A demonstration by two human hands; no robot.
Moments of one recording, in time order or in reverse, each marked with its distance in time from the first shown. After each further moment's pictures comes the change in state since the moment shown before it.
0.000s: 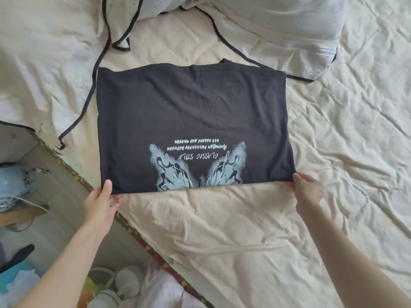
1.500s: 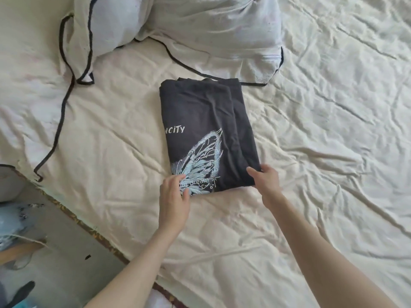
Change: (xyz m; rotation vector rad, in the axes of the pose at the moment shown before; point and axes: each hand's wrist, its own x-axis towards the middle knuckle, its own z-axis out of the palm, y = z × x) left_hand -0.123 -0.046 0.170 0.938 -0.309 0.946; right_hand -0.004 -0.019 -0.006 0.004 -0.334 -0.104
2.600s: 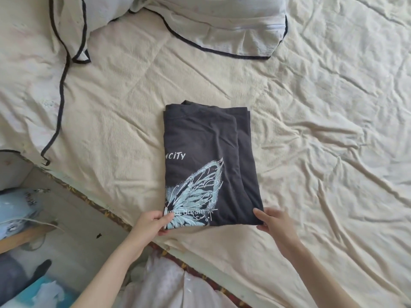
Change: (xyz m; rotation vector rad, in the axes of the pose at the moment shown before) left_hand -0.068 -0.064 -0.079 -0.326 -0.574 -0.688; right_hand -0.113 0.098 -0.035 0.043 -0.211 0.260
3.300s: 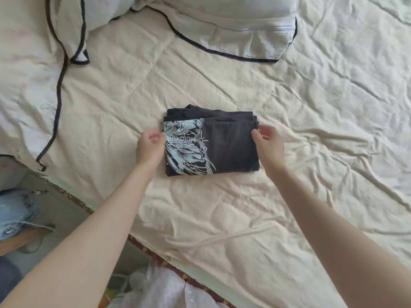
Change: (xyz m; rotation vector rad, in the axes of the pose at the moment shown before) left_hand 0.094 0.145 -0.026 -0.139 0.467 0.251; right_hand 0.083 -0.160 0.048 -0.154 0.340 -0.419
